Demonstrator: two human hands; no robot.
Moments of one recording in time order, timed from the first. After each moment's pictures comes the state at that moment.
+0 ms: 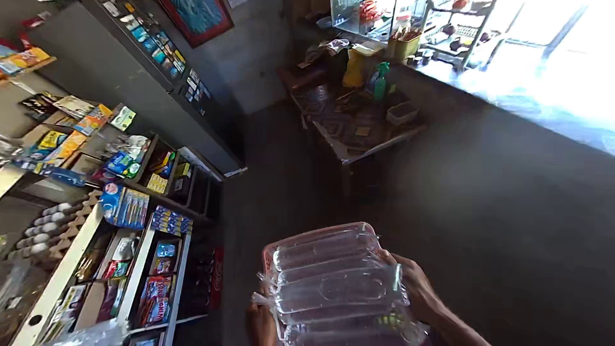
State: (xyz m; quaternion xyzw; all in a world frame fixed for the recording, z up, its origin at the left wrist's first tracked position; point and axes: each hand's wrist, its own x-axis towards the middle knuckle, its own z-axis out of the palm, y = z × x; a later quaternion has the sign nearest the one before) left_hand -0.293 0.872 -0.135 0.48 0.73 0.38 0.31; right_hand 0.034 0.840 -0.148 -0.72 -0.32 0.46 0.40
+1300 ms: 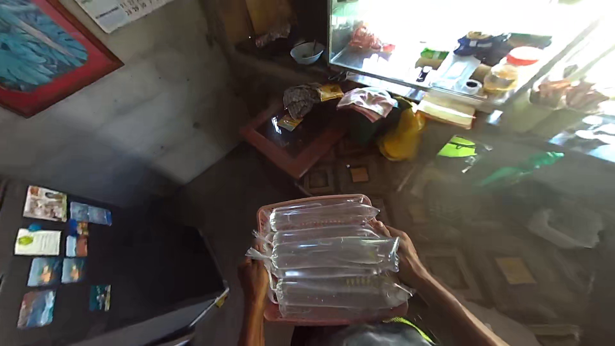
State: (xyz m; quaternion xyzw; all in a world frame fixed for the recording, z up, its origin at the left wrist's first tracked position) left_hand -0.152 1.937 -0.124 0.71 0.55 0.28 0.33; right_hand 0.106 1.733 -0.152 -0.77 -0.17 0.28 0.55
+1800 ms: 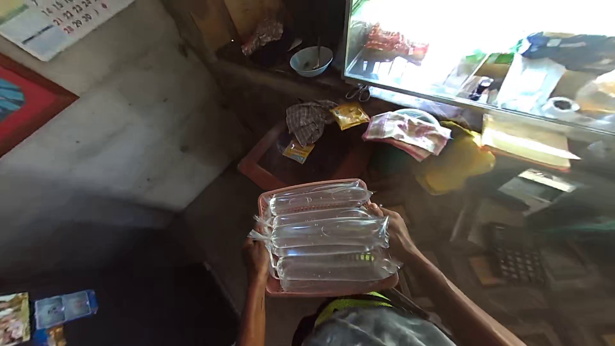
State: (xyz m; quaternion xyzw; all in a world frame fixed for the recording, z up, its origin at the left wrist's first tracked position) left_hand 0.001 2.189 -0.131 0.72 0.56 0.21 0.36; right_hand 0.235 1.965 -0.154 -0.79 -0.08 0.29 0.53
